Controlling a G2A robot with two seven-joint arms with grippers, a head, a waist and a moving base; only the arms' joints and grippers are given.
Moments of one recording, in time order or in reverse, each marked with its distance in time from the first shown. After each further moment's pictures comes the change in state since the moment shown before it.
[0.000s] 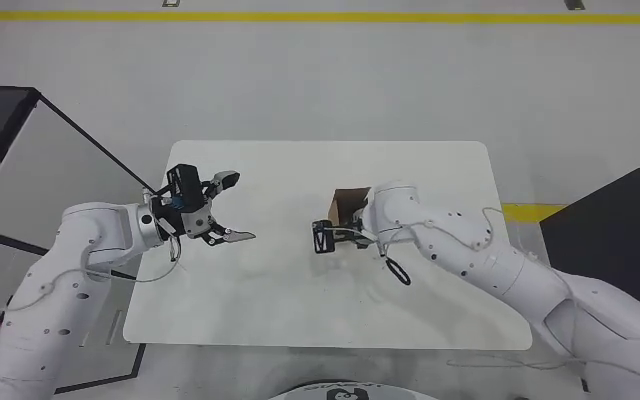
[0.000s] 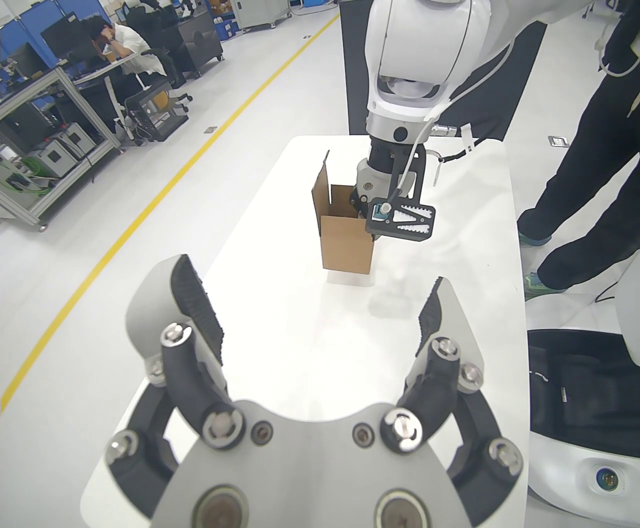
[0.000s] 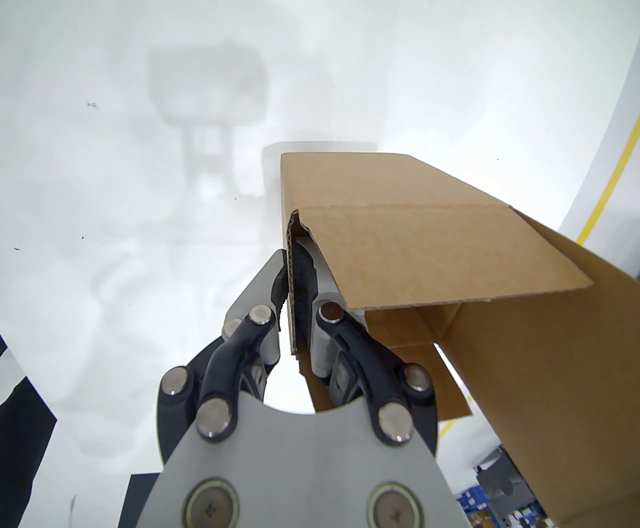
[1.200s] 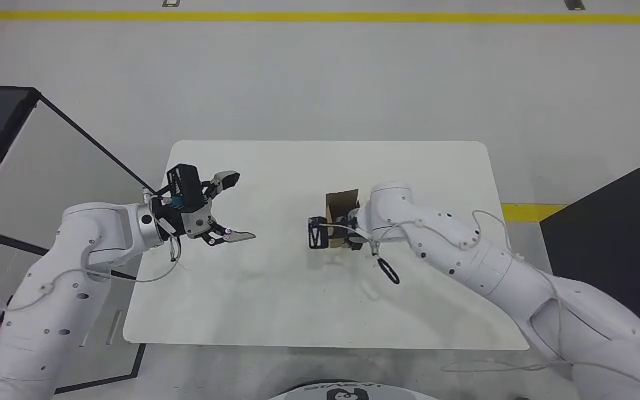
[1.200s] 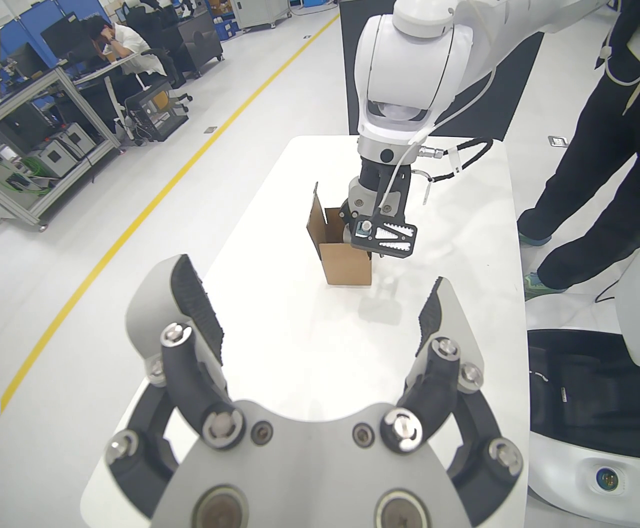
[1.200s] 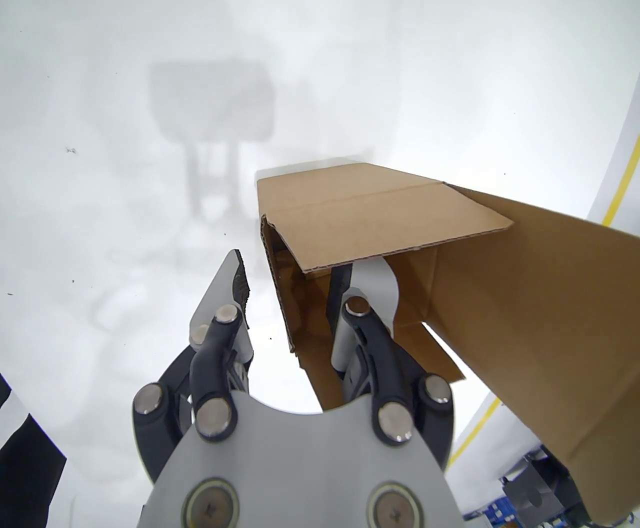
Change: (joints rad) left arm 0.000 0.000 0.000 0.000 0.000 0.000 0.000; right arm -0.042 -0.042 0.043 0.069 -0.043 0.014 -0.074
